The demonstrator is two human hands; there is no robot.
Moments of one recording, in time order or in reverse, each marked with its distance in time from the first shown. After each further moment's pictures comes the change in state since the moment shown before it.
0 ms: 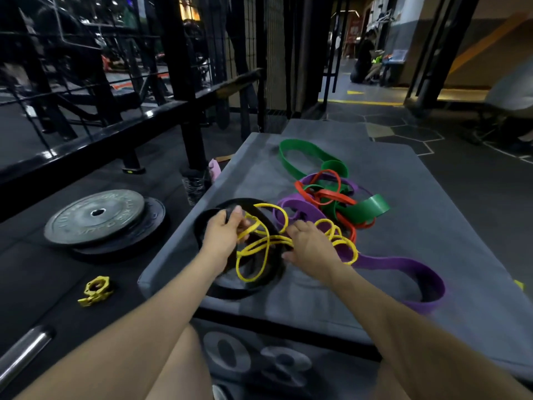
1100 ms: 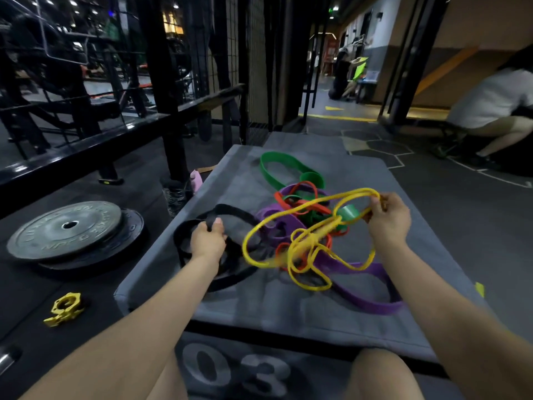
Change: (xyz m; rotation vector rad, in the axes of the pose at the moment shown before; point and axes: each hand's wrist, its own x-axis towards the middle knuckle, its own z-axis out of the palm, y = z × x) left_hand 0.009 -0.002 0.010 0.099 0.226 -0.169; right_hand -0.031 0.107 -0.077 0.769 0.810 0.711
